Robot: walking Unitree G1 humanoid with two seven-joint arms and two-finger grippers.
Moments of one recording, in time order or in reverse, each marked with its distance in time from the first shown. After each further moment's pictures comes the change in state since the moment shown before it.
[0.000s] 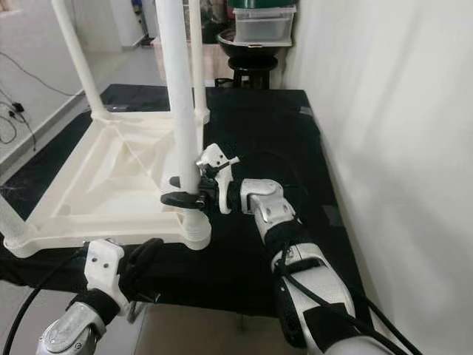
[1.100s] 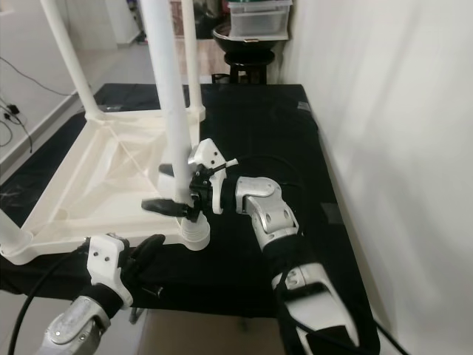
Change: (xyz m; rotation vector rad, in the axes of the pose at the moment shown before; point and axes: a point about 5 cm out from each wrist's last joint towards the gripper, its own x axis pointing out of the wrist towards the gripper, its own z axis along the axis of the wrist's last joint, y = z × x) left arm 0.007 0.004 -0.001 -0.051 0.003 -0.008; right arm -0.003 0.008 0.036 -0.058 -0.070 0.394
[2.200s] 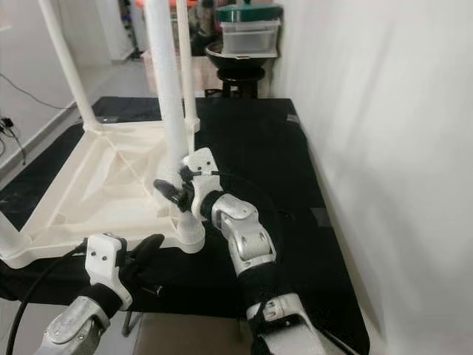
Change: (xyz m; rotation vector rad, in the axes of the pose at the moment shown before) left arm 0.002 -0.002 0.001 -0.048 -0.020 0.003; right arm 0.019 0.014 -0.045 0.178 0.103 -0.559
